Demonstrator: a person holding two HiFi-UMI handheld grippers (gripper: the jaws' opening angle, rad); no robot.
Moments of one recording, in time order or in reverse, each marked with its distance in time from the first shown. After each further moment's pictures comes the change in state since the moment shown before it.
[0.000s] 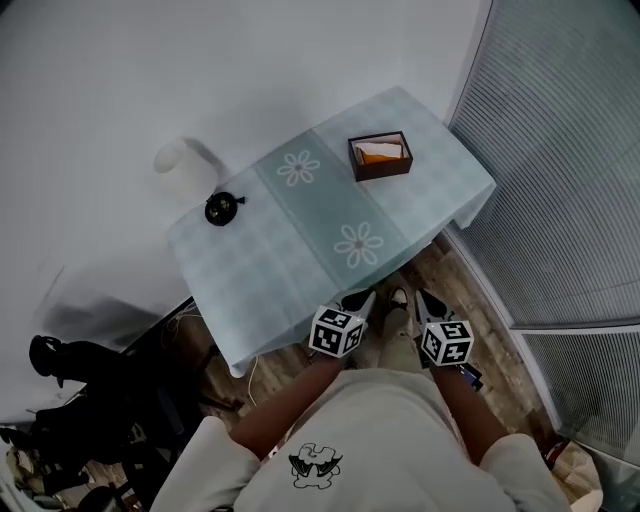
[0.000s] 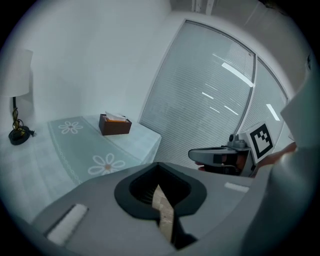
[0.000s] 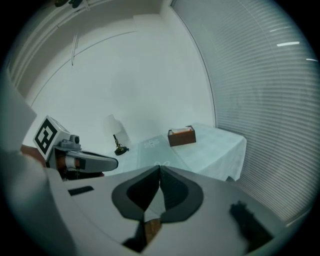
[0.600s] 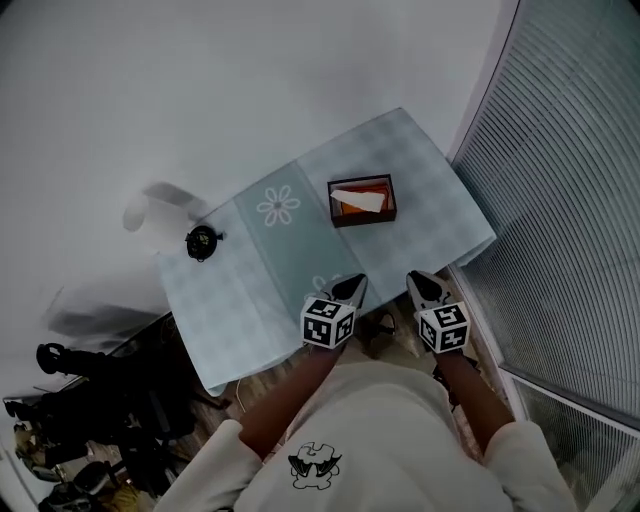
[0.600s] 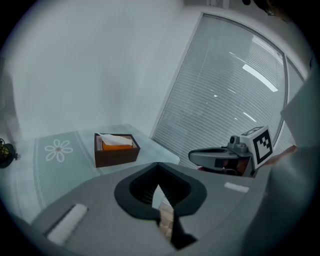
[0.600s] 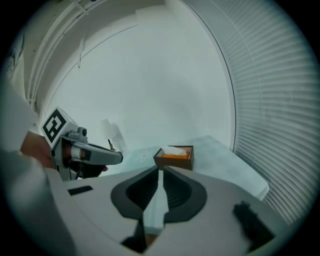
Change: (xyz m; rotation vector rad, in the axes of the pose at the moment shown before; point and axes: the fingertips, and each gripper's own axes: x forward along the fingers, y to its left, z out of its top) left arm 0.161 0.064 0.171 -0.088 -0.070 0.152; right arm 0.137 -0.148 0.151 -0.170 0.026 0.218
